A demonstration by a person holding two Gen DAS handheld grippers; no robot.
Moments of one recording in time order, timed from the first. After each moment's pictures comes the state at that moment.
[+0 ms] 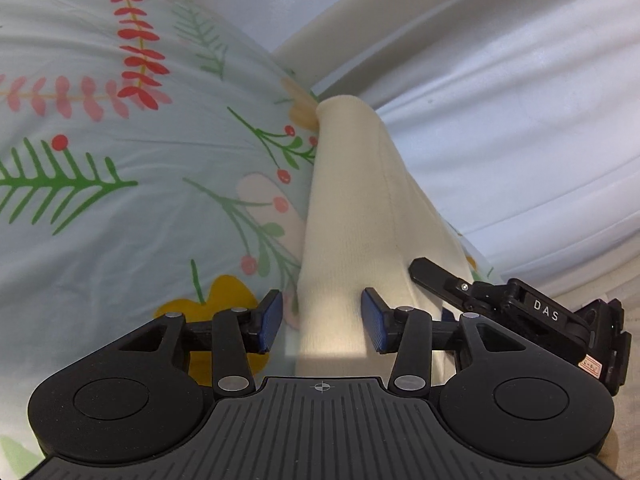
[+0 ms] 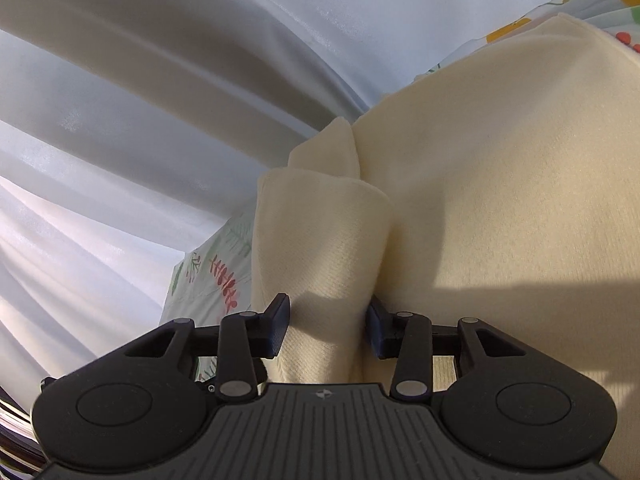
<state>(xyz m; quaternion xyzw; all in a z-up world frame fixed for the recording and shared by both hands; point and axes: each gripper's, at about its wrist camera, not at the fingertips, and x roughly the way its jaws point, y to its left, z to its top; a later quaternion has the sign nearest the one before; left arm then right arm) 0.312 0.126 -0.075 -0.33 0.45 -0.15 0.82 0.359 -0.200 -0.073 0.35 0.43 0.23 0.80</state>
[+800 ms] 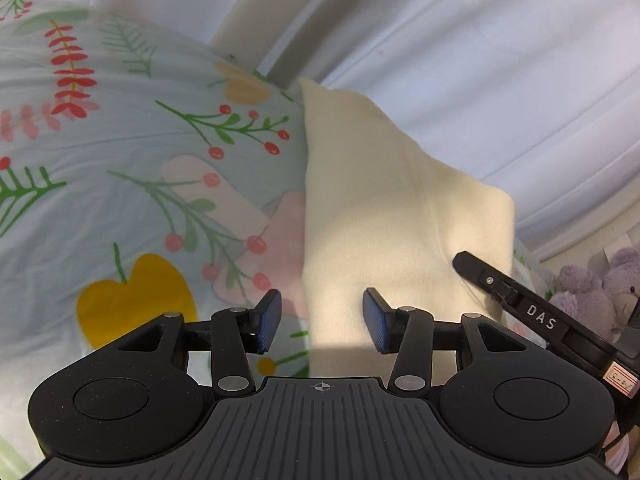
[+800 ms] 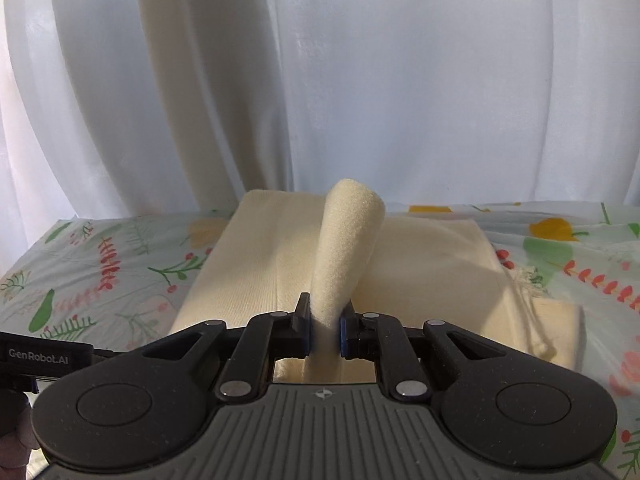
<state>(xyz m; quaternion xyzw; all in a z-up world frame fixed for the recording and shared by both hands) 0.305 0.059 -0.062 -0.24 0.46 -0.17 0.84 0.305 -0.216 -0.027 0.06 0.33 0.09 0.94</state>
